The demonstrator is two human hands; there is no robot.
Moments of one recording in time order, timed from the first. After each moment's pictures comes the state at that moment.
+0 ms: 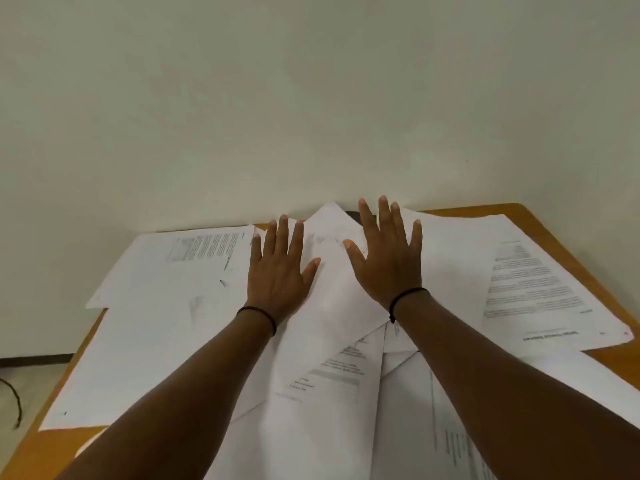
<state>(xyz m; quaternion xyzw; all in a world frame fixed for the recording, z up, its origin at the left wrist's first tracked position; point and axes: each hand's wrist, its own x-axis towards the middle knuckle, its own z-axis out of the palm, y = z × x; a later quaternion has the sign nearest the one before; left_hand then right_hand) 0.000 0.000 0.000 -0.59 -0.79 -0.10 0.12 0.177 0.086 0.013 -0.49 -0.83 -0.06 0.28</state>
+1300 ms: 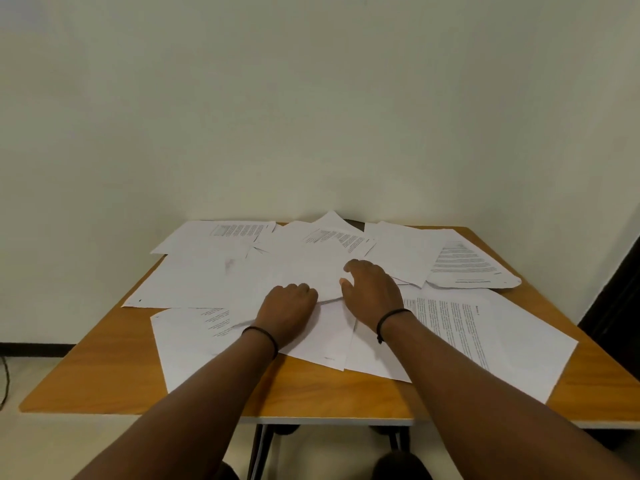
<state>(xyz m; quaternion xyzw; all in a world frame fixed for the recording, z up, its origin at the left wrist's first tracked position) 0.096 -0.206 -0.027 -0.70 -0.68 -0.02 0.21 0.259 -0.126 0.010 -0.42 -0.87 0.08 0.25</state>
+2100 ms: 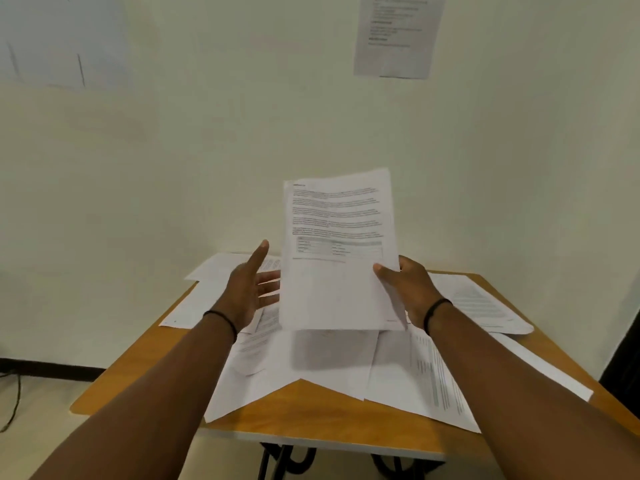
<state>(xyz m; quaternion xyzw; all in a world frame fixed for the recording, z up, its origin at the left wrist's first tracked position) 0.024 -0.279 0.079 -0.27 -0.53 -0.71 -0.37 0.272 -0.159 0.109 -0.29 -0.64 0.57 0.43</state>
